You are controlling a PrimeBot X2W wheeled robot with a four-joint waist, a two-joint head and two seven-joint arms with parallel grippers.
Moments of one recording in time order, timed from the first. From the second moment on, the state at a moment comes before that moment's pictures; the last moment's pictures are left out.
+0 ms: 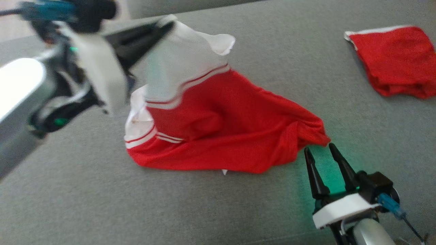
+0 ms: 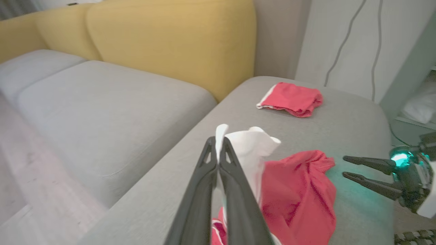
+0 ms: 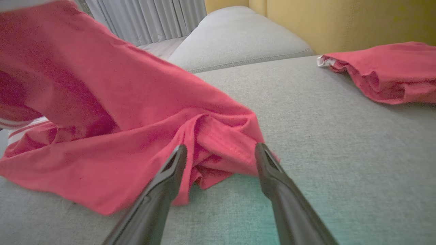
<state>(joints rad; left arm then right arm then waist) -1.18 0.75 -1.15 -0.04 -1.09 -0.11 0.36 -0.06 -0.08 0.19 0.34 0.21 0.12 -0.26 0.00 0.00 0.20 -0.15</state>
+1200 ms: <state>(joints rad) -0.96 1.09 -1.04 -0.37 -1.24 0.04 0.16 -0.38 -0.39 0.60 0.57 0.61 0.12 -0.06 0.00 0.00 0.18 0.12</state>
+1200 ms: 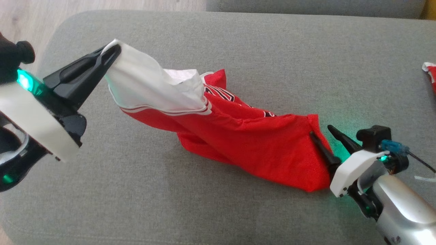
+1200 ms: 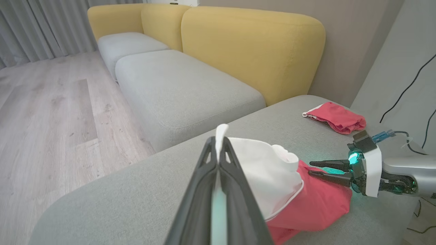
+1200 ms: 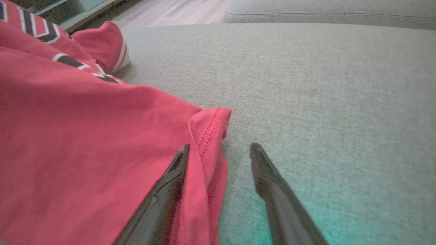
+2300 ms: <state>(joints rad) -0.55 1.05 -1.08 -0.39 -1.07 0.20 -0.24 0.17 -0.49 0.27 0.28 0.62 0.12 -0.26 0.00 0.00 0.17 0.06</state>
